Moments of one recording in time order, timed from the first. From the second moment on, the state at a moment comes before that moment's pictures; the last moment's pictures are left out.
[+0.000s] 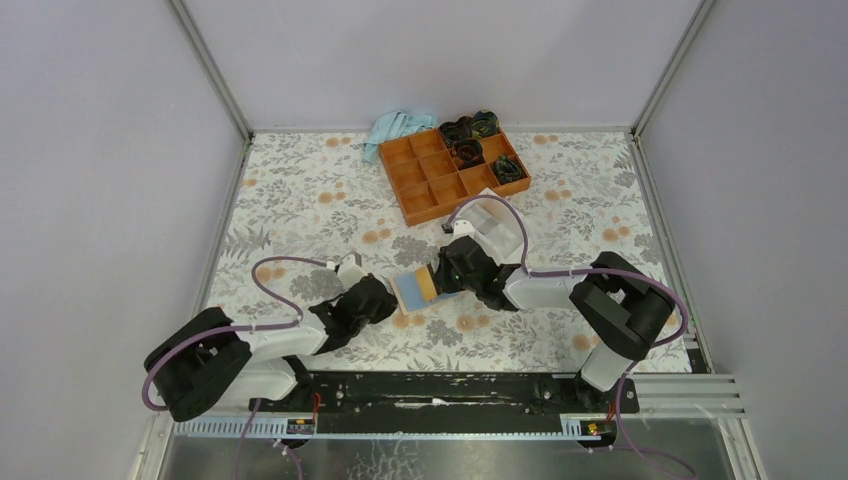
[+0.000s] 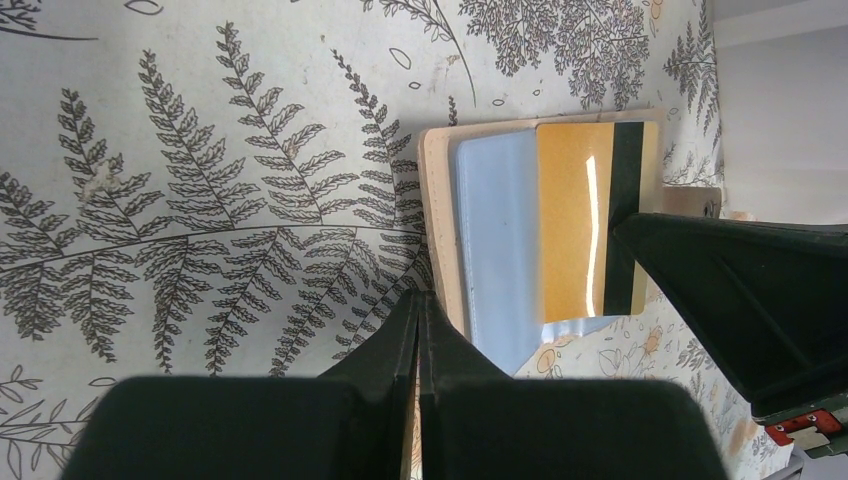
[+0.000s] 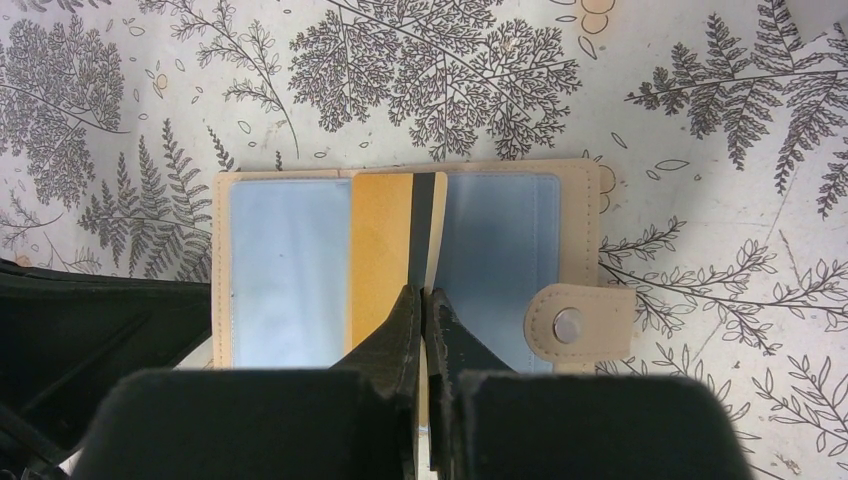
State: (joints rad) left arm -0.83 1.24 0.27 0.21 -0.35 -1.19; right arm 0.87 1.68 0.74 0.24 0.12 0.58
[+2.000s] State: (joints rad) left arm -0.88 1.01 0.25 -0.11 -0.39 -1.22; right arm 0.89 1.75 0.77 0.24 0.01 0.66
